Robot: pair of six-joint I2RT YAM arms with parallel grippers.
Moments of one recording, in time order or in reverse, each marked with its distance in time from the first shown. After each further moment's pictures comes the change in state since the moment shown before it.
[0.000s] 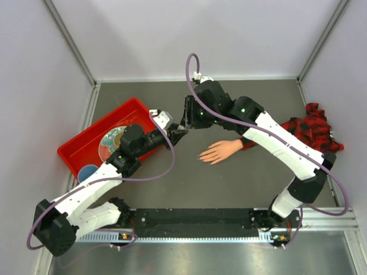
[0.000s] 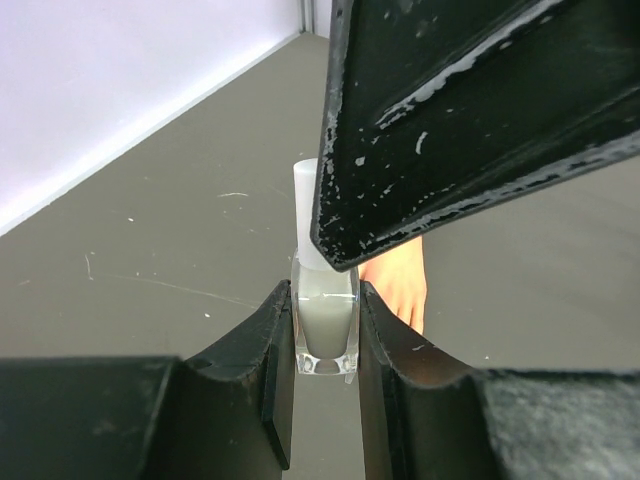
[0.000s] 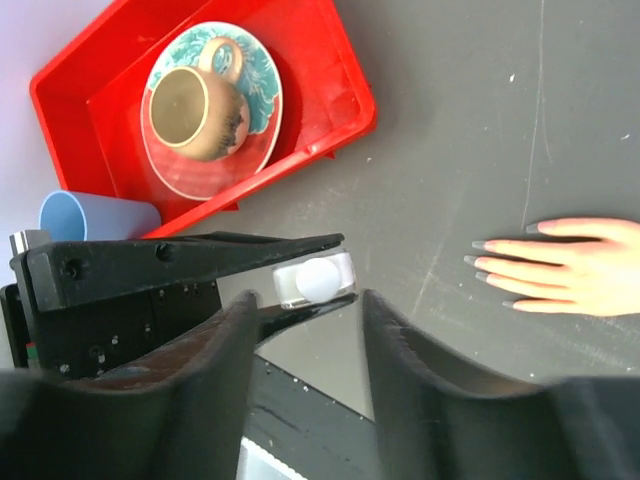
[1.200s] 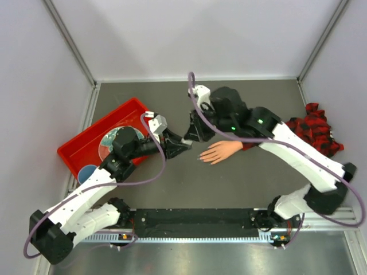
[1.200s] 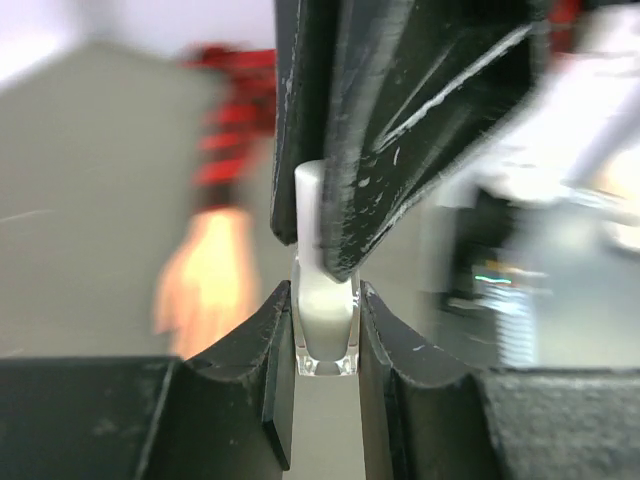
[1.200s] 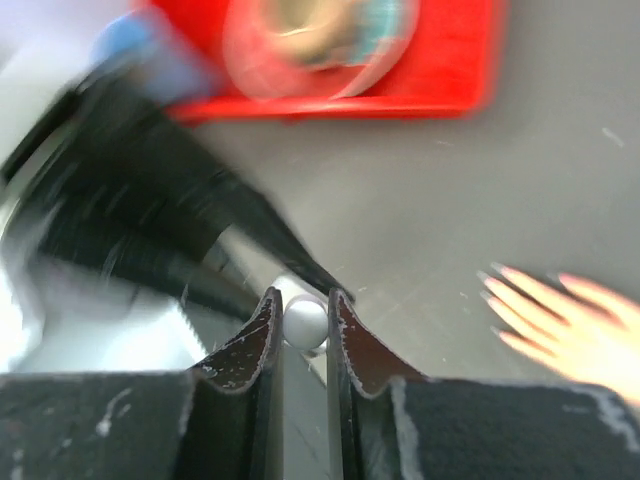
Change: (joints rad) left arm 0.013 -0.089 0.000 -0.051 0.301 -0.219; right arm -0.003 -0.141 -0.171 0.111 -0.306 -0.338
